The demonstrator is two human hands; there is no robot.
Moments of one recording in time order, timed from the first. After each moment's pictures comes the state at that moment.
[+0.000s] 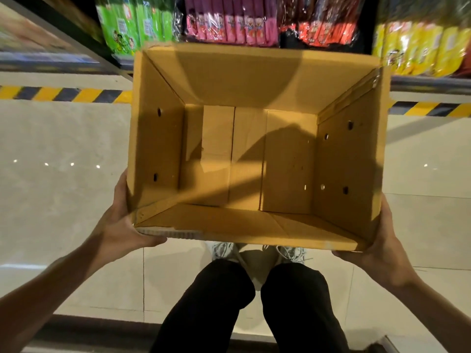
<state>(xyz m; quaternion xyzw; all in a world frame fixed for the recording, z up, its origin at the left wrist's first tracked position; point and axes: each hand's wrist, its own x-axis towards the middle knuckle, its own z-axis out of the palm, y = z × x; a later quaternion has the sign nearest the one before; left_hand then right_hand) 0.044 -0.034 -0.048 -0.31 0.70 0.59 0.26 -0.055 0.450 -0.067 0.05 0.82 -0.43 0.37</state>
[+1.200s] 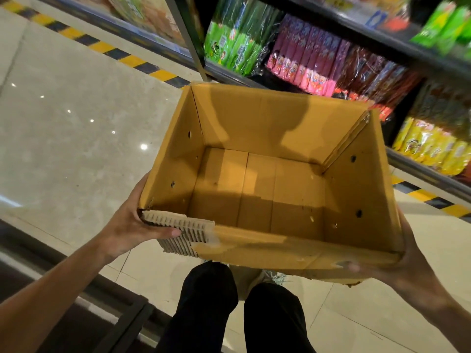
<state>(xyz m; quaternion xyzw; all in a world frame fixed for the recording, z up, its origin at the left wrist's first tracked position) 0.122 -0.009 0.030 -0.42 0.61 0.66 0.14 -0.144 0.416 0.032 -0.02 0.80 -0.40 0.45</state>
